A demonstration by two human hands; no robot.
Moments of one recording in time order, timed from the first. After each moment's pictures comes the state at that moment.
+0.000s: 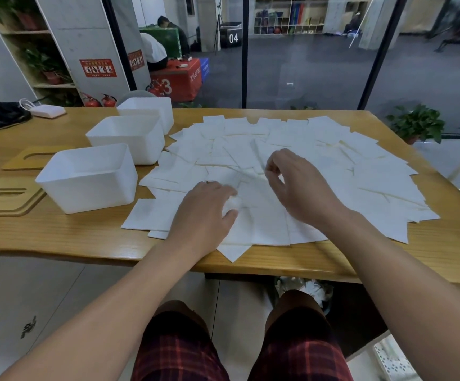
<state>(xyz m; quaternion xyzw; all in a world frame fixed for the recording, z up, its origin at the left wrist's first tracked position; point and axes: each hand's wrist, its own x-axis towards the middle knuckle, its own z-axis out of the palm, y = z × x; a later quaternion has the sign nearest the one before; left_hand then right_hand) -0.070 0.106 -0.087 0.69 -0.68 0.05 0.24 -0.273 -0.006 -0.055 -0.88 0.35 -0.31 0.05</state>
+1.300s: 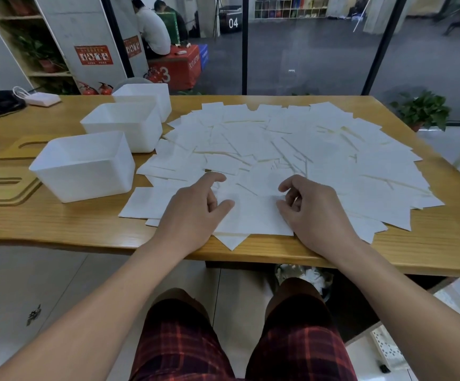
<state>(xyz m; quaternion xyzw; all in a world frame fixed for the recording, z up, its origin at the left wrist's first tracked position) -0.063 0.126 -0.092 0.70 -0.62 -0.07 0.34 -0.306 0.037 -0.105 -0.81 0.44 -0.33 0.20</state>
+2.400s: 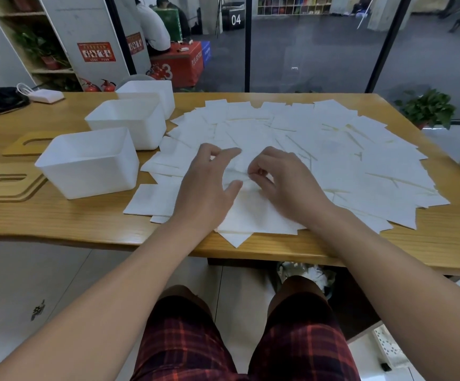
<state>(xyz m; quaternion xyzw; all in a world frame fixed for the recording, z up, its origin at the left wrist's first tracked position) -0.074 0.101 -0.075 0.69 -0.63 0.01 0.35 -0.252 0.005 -0.078 -0.90 0.29 -0.33 0.08</state>
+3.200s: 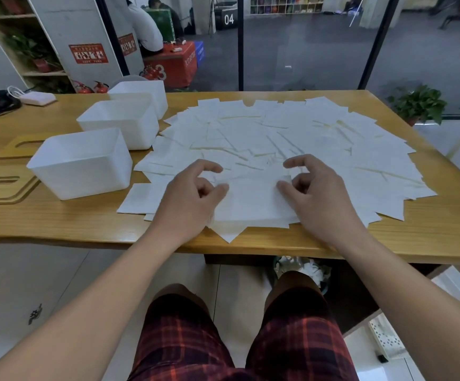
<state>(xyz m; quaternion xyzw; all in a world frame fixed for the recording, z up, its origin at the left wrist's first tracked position) -0.073 0.136 -0.074 0.65 -0.58 -0.19 0.45 -0.311 0.049 -0.080 -0.75 0.43 -0.40 0.31</state>
